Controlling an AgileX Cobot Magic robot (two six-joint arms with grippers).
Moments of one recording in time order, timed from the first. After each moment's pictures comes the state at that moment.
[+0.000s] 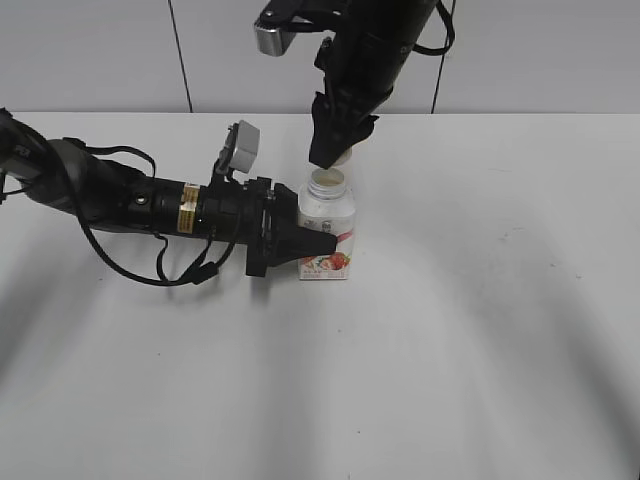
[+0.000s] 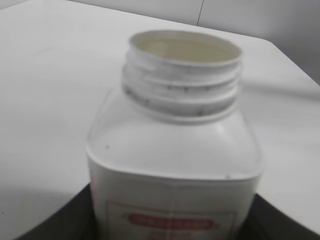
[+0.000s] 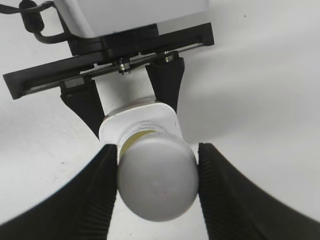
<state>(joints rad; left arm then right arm) -0.25 2.46 -1.44 1.58 -1.22 -0.84 0.51 2.21 -2.06 0.30 1.23 -0.96</state>
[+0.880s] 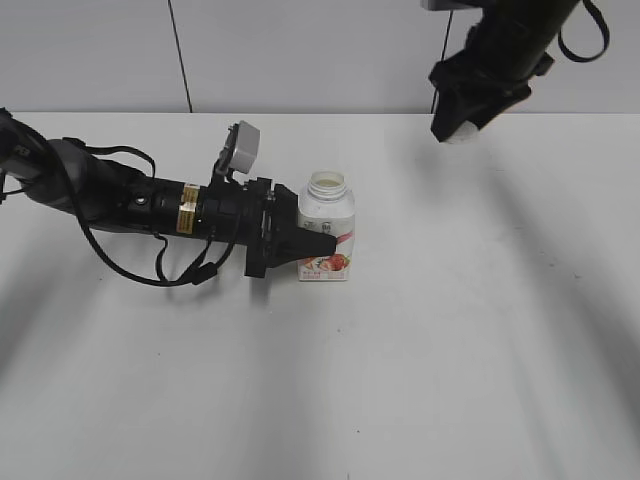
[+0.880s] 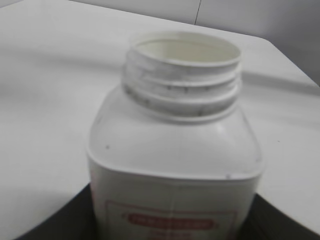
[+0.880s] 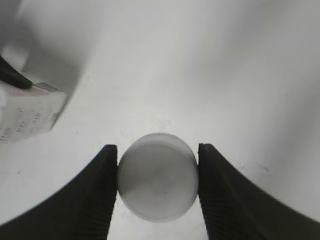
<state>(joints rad) -0.25 2.46 -1.44 1.59 -1.23 -0.84 0.22 2.18 -1.98 0.29 1.22 -0.42</state>
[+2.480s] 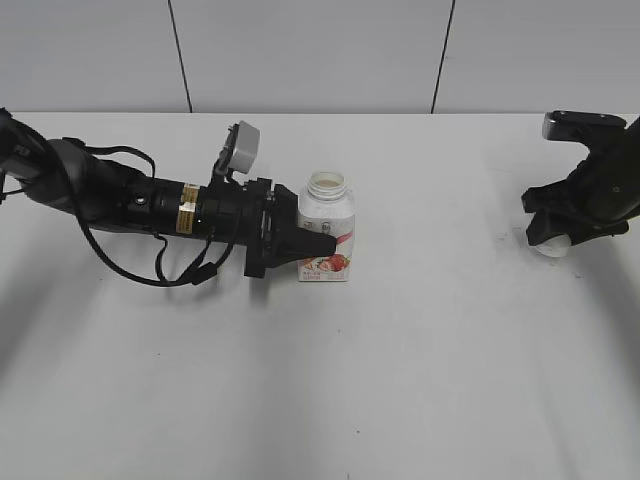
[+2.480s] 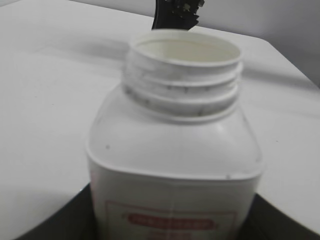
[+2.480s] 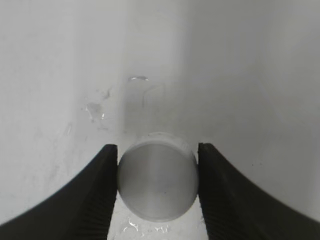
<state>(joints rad) -0.25 2.46 -1.44 1.59 -1.23 -0.85 -0.01 2.02 -1.20 0.32 0.55 -0.36</state>
